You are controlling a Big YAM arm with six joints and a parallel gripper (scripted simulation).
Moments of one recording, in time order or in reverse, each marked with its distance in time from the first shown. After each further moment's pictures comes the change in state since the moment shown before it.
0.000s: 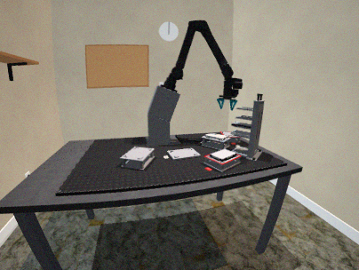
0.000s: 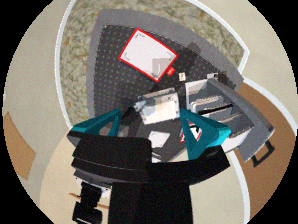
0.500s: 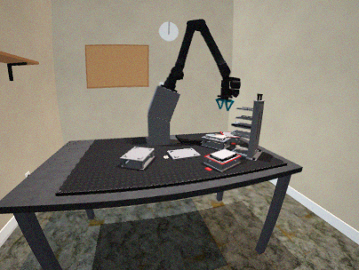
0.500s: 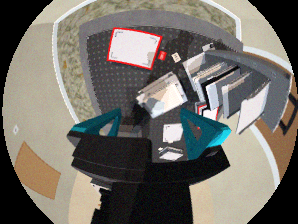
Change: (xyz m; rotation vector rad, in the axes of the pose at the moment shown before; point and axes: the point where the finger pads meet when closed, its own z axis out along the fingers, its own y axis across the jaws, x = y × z) arm 0.042 -0.013 -0.001 0.002 -0.001 0.310
